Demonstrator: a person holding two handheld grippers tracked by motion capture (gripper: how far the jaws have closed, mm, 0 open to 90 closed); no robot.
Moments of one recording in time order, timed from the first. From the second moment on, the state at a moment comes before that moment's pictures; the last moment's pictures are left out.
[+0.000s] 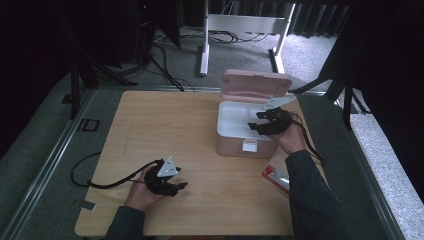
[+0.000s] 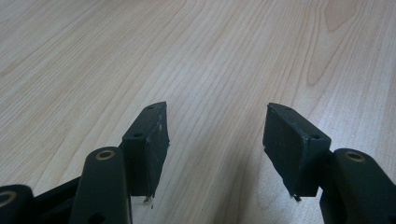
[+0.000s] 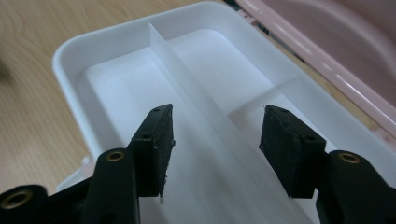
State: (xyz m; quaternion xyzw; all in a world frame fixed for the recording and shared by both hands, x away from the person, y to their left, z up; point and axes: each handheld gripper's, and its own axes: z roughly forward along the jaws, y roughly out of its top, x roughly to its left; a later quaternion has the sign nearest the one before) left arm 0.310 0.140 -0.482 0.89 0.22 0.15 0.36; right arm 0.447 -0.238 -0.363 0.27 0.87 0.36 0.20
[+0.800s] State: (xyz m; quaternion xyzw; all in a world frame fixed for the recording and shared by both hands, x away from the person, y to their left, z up) left arm 0.310 0.139 -0.483 0.89 0.22 0.15 0.36; right arm 0.474 -0.220 -0.378 0.25 0.91 0.30 0.18
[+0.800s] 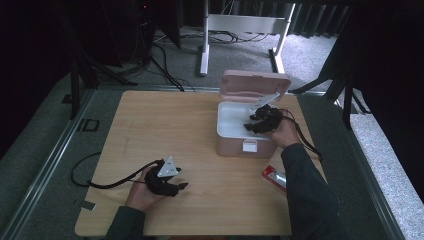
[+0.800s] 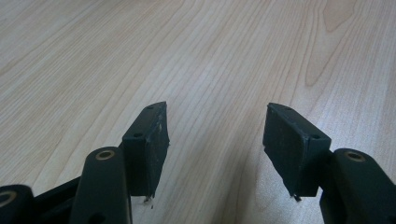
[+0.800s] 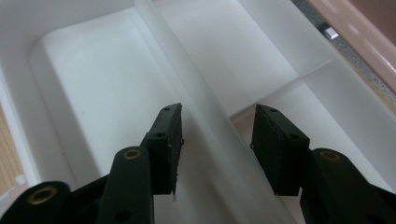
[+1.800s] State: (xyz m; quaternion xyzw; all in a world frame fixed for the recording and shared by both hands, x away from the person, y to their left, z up) left arm 0.312 0.138 -0.484 0.89 0.22 0.14 0.36; right arm 0.479 -0.231 -0.358 0.19 0.93 0.30 0.14
